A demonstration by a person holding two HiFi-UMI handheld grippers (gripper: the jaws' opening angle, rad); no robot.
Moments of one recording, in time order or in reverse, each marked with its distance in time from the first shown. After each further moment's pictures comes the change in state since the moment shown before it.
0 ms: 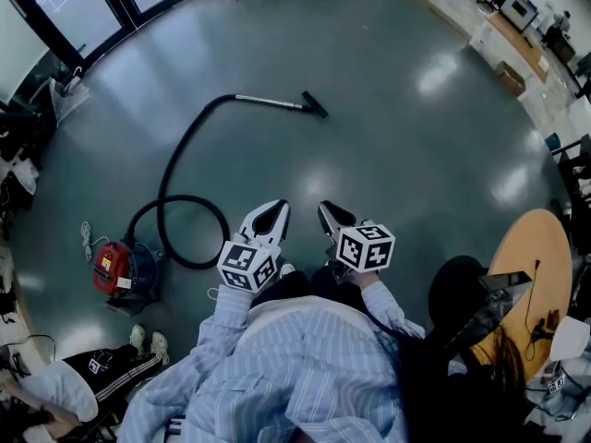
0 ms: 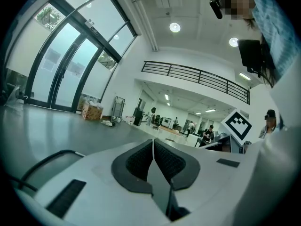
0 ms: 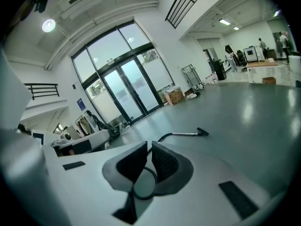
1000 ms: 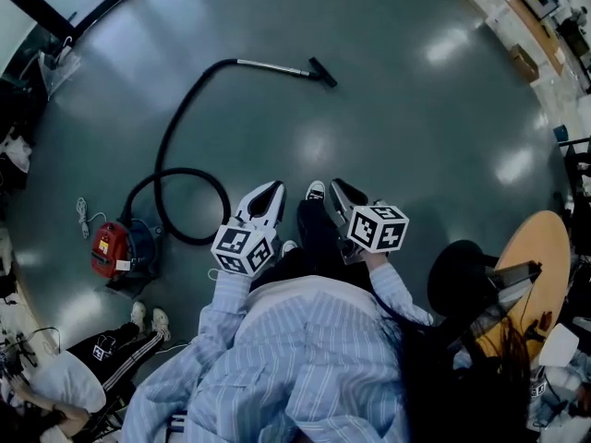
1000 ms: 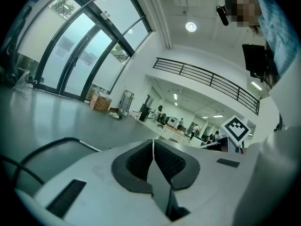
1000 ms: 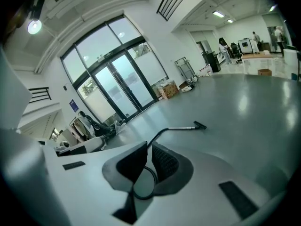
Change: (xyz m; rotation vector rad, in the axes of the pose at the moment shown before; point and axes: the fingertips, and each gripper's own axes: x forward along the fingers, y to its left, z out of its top) left arm 0.024 0.089 -0.020 -0.139 0.031 0.054; right arm 0.073 -0.036 0.006 0.077 0.063 -0.047
